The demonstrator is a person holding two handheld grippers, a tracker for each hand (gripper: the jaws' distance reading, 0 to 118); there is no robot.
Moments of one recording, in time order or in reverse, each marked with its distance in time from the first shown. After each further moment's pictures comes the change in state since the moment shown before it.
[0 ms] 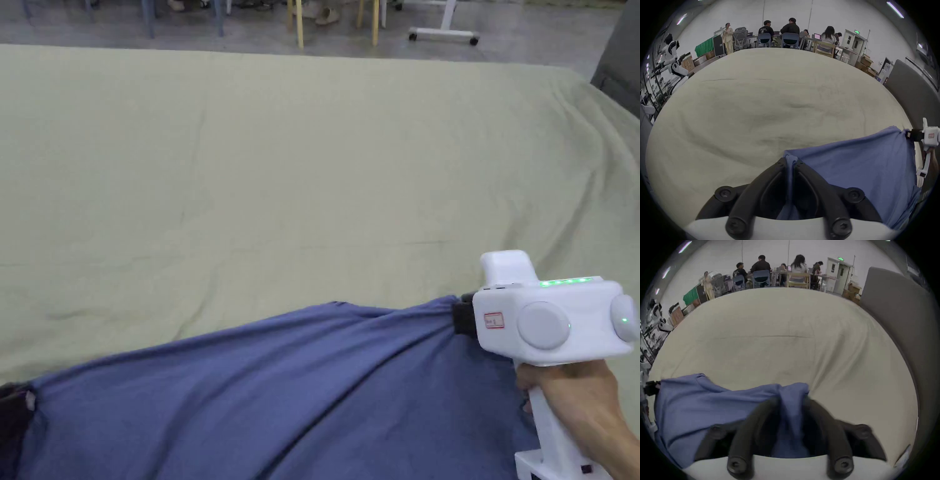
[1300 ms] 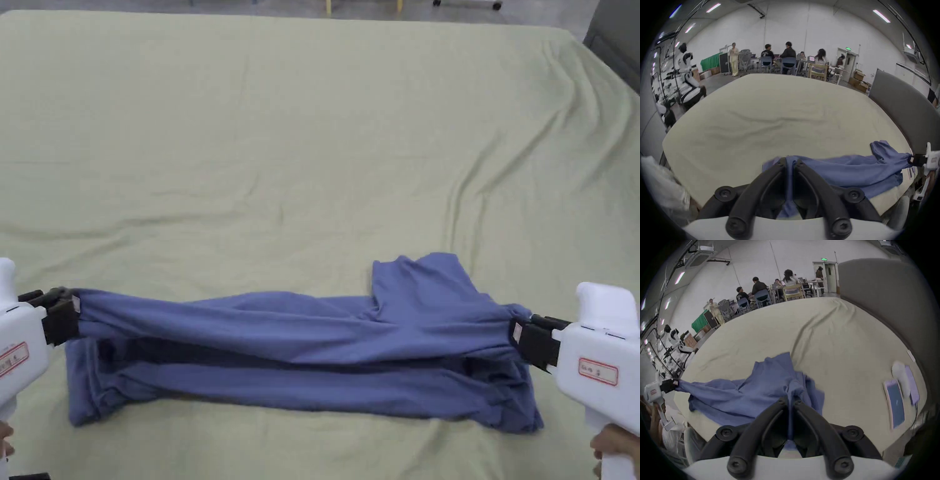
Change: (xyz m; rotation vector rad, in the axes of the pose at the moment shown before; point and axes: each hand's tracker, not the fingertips) left arm -0.004 -0.146 0.255 0.190 0.008 0.004; right arm 0.026 -0.244 0.291 0.087 0.166 -0.231
